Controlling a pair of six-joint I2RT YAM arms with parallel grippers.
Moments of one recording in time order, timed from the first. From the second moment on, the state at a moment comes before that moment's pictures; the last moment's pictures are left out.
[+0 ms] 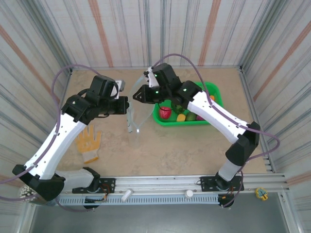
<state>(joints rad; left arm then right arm) -0.56 1.23 1.49 -1.07 0.09 -0.43 0.80 1.67 1.73 -0.64 -0.37 0.73</state>
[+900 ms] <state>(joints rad) -0.53 1.24 1.63 -1.22 0.00 -0.38 0.50 1.45 1.51 -0.83 -0.29 0.54</state>
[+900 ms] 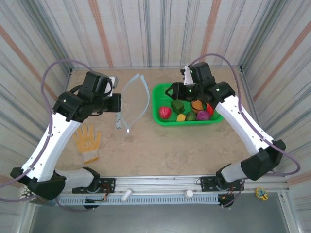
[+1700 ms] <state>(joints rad) -0.50 1.30 1.43 -0.93 0.19 -0.41 0.41 2.17 1.86 -0.99 -0.05 0.27</state>
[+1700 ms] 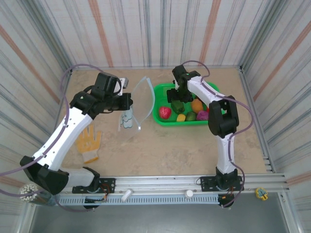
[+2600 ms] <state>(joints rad) -0.43 1.33 1.39 -0.80 0.36 -0.51 0.33 1.87 1.72 -0.91 -0.17 0.38</state>
